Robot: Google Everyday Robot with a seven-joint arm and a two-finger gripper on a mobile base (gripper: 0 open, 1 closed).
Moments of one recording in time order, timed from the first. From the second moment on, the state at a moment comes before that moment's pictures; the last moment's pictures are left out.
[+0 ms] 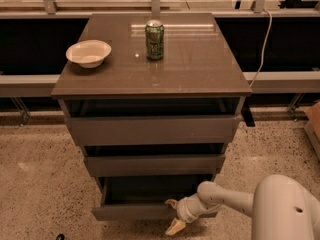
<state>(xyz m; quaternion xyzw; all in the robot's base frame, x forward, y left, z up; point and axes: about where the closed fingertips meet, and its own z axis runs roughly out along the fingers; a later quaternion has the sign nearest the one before) 0.462 -0.058 0.191 -0.65 0.67 0.30 0.21</state>
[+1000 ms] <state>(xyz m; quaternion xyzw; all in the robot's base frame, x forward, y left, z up) 0.456 -0.059 0.191 -0.65 0.67 0.30 0.19</state>
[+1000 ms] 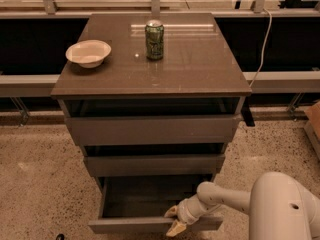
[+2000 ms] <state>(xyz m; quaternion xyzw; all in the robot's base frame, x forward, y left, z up) 0.411 -0.059 0.239 -0.65 0.64 0.35 0.19</state>
